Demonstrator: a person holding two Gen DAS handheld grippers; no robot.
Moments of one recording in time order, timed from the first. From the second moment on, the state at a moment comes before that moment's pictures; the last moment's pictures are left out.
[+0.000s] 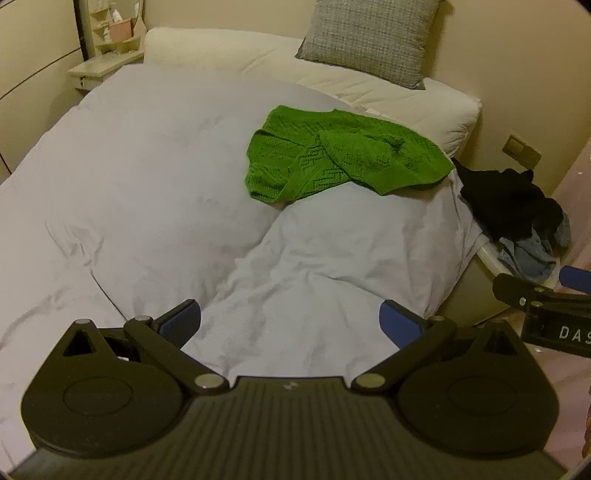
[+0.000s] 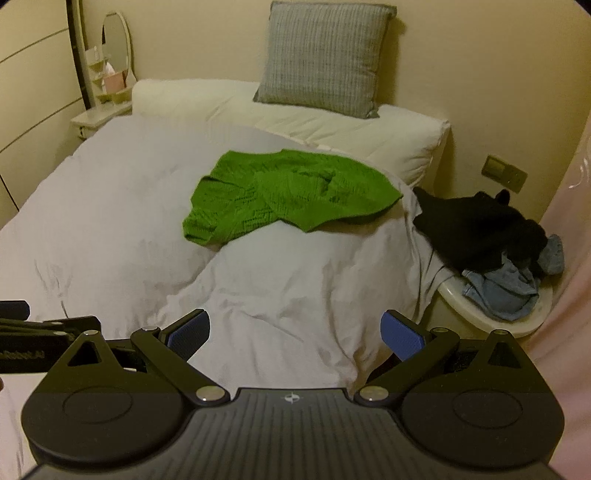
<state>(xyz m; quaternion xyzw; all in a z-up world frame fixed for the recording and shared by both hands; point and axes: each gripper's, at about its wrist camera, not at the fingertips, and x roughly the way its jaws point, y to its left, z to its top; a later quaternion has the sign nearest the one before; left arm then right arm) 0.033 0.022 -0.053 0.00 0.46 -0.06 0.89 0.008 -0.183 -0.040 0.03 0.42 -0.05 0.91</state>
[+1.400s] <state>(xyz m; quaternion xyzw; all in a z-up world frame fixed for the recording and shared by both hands) 0.425 -0.100 -0.297 -0.42 0.58 0.06 0.69 0.517 -0.425 -0.236 -0.04 0.55 0.10 0.83</state>
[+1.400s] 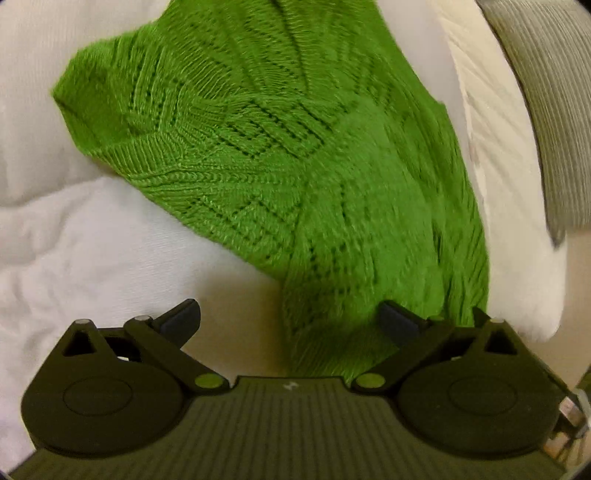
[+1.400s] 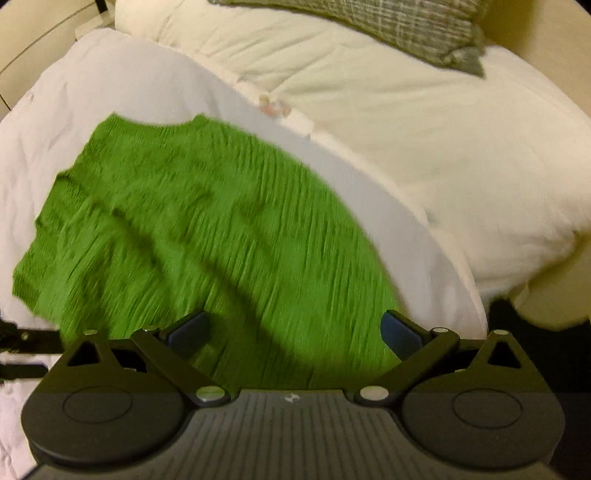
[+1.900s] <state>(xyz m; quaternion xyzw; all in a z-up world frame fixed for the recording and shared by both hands) 0.464 -0.097 -0.331 -0.48 0.56 0.09 0.67 0.580 -0.419 -0.275 0.03 0.58 0.22 0.78</state>
